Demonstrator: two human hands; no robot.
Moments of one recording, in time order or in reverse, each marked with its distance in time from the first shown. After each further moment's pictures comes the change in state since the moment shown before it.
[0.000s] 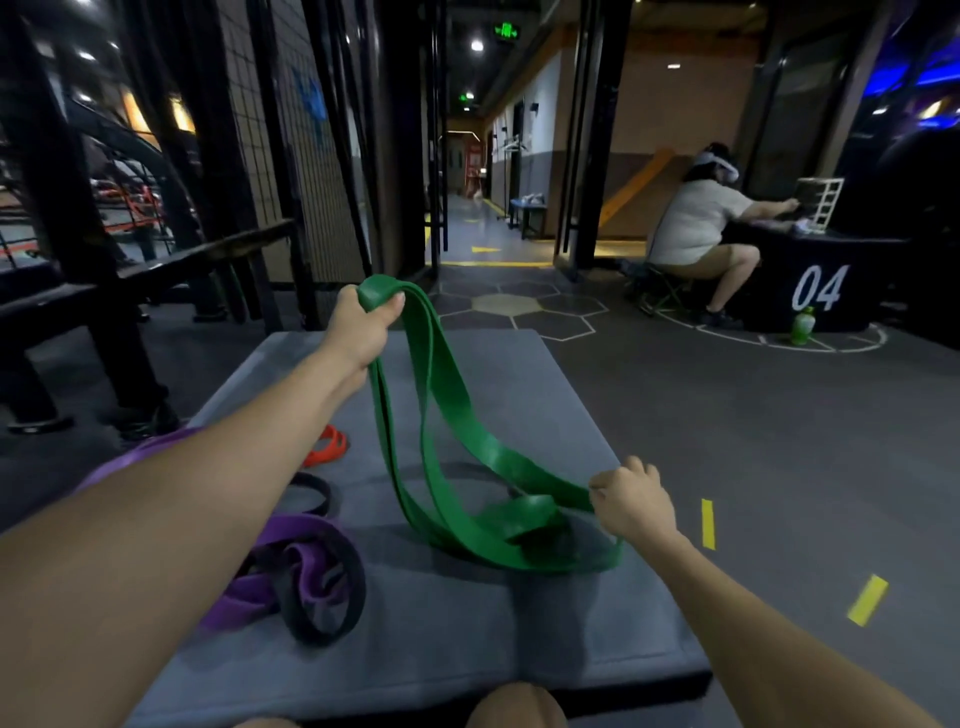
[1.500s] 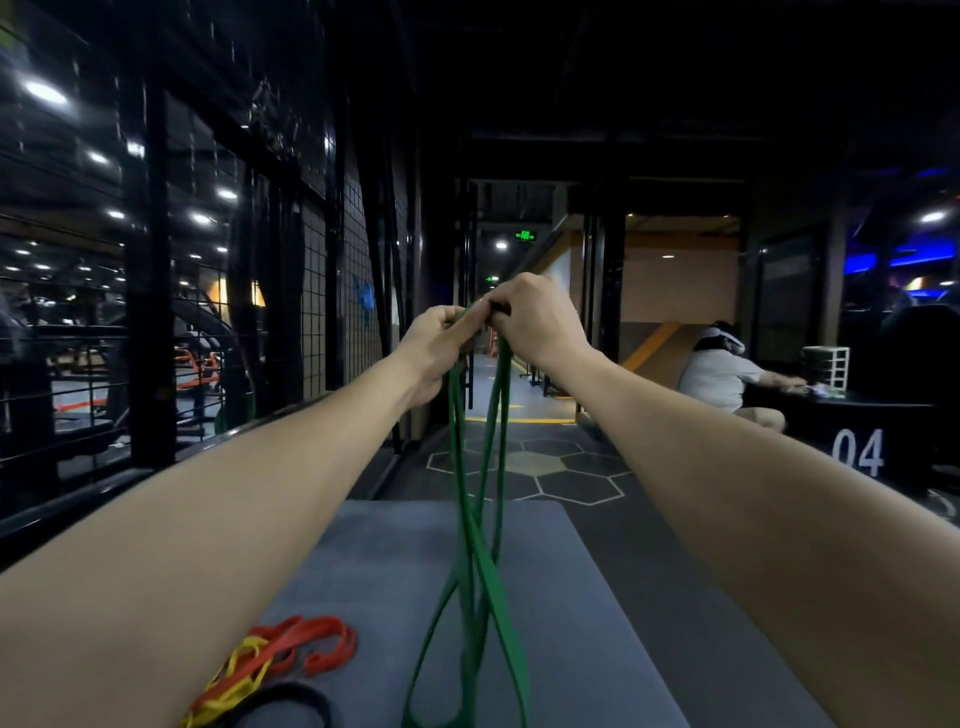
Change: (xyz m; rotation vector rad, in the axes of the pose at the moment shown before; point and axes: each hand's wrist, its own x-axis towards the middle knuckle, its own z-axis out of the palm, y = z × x) left_hand 0.047 0.177 0.024 -0.127 -0.343 0.263; right_hand 0.061 -0.215 -0.306 0.272 0.690 -0.717
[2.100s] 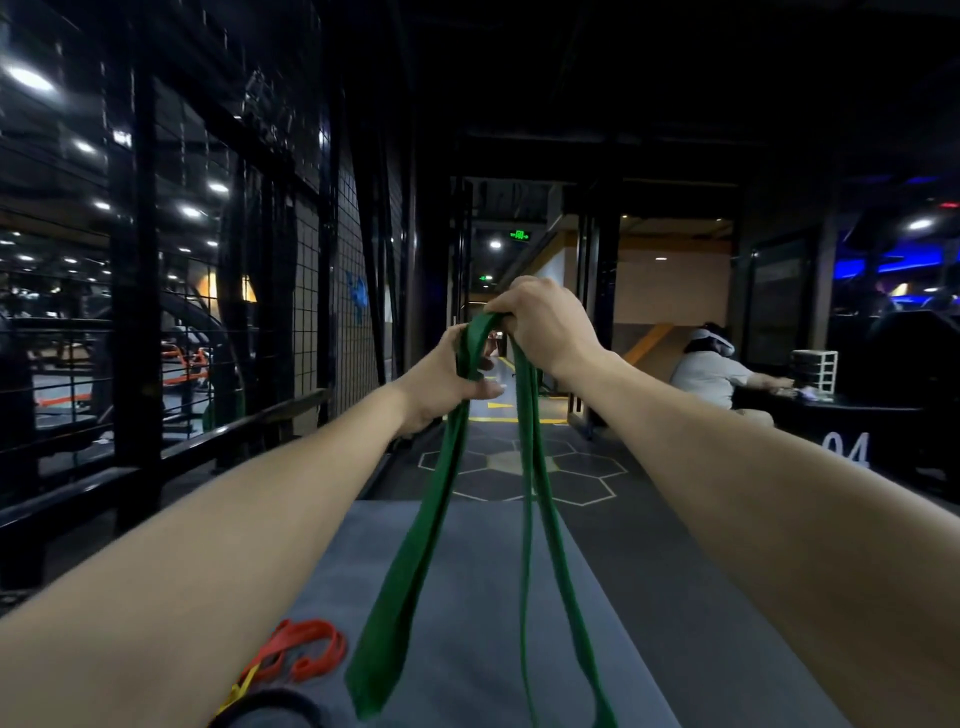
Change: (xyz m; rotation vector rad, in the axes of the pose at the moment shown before) left_hand -0.008 -0.027 -0.003 0.259 -0.202 0.007; right_hand -0.004 0.011 -0.003 -0.219 -0.002 -0.146
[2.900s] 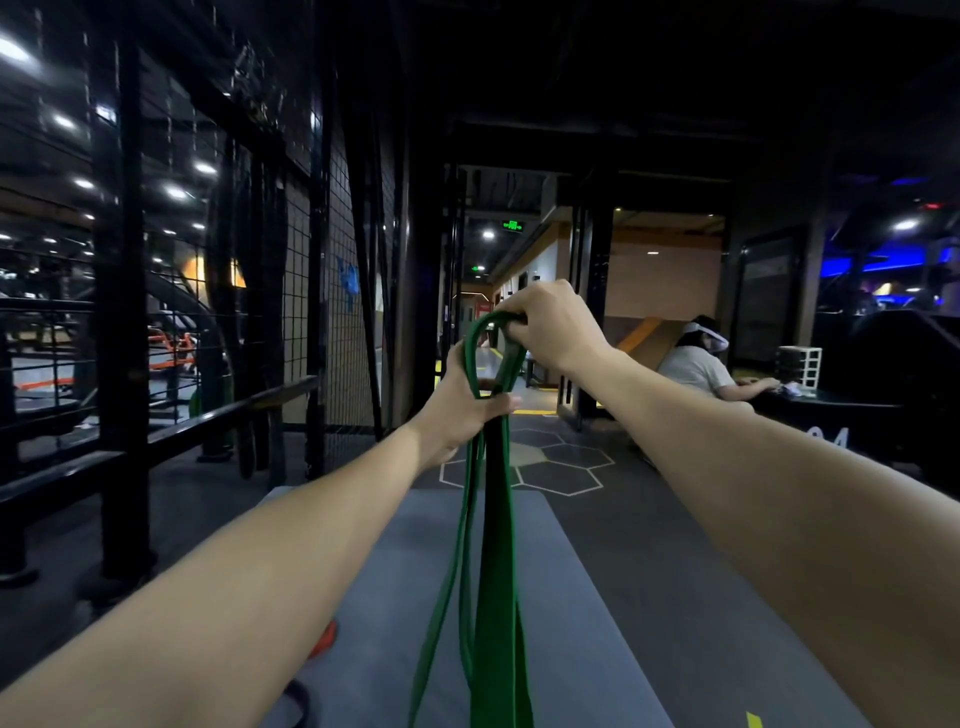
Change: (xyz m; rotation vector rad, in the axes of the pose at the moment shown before) left_hand -0.003 -0.029 0.044 -0.274 0.113 -0.028; right_hand -0.013 0.005 -0.003 0.125 -0.080 0.105
